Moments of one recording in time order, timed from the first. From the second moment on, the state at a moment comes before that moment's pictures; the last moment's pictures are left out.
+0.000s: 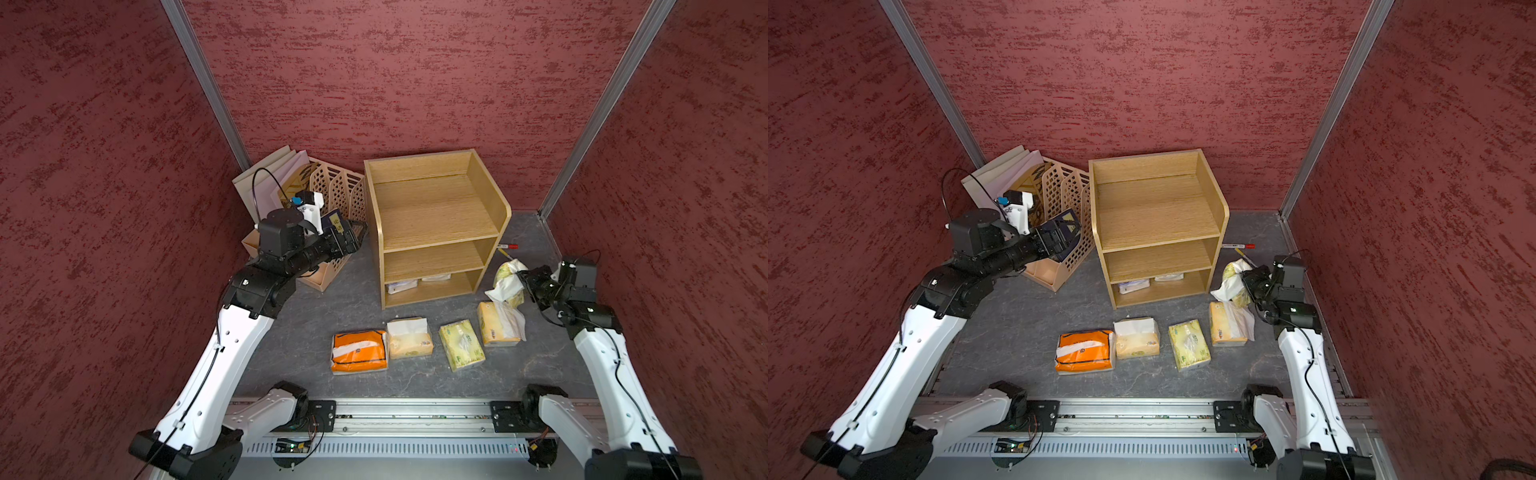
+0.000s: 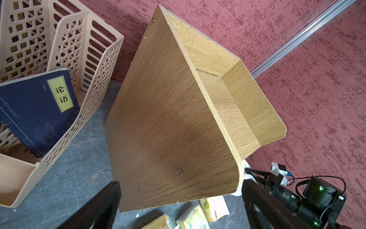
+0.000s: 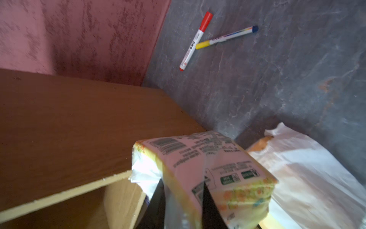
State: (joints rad) left arm -0.33 1.07 1.38 -0.65 0.23 -0.60; right arm -0.19 0.93 0.82 -0.50 -0.31 1.02
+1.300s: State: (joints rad) left arm -0.37 1.23 1.47 -0.63 0.14 -0.60; right arm -0.30 1.14 1.05 -0.76 -0.35 0.46
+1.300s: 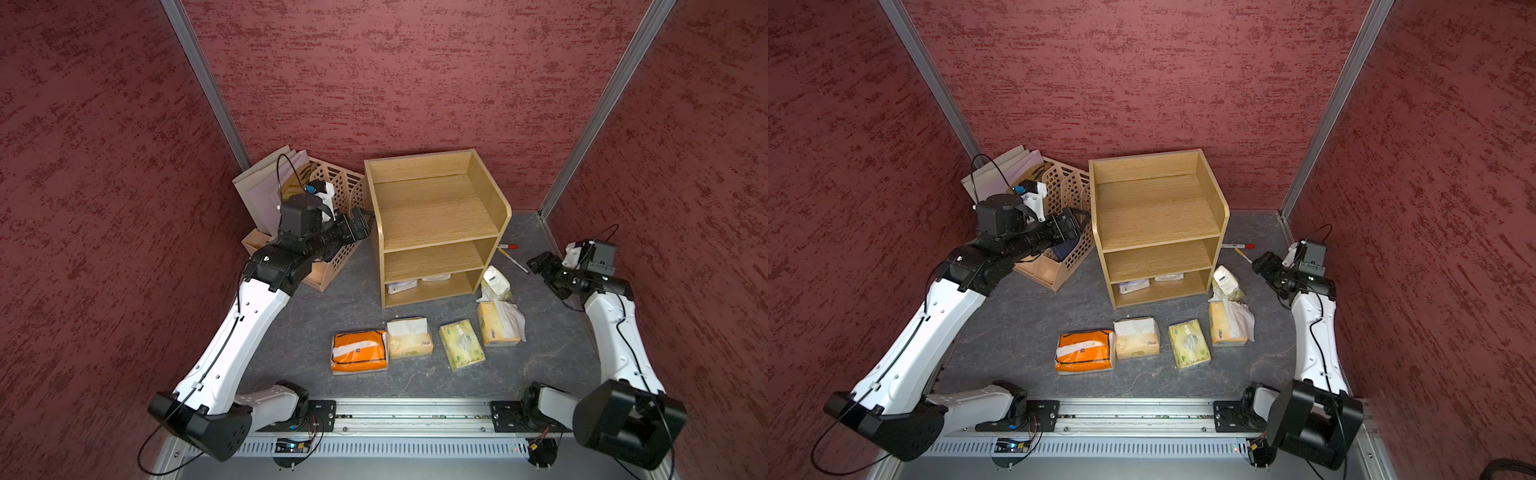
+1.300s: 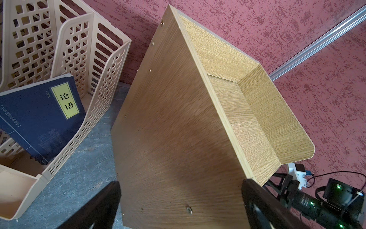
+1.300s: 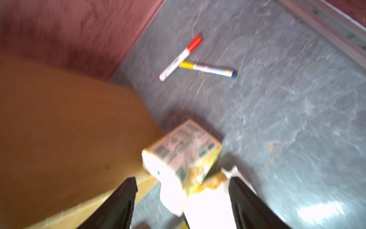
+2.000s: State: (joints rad) left arm -0.42 1.22 1.48 -0.64 0.03 -0.60; right arm -0.05 1.42 1.07 -0.83 -0.16 0.35
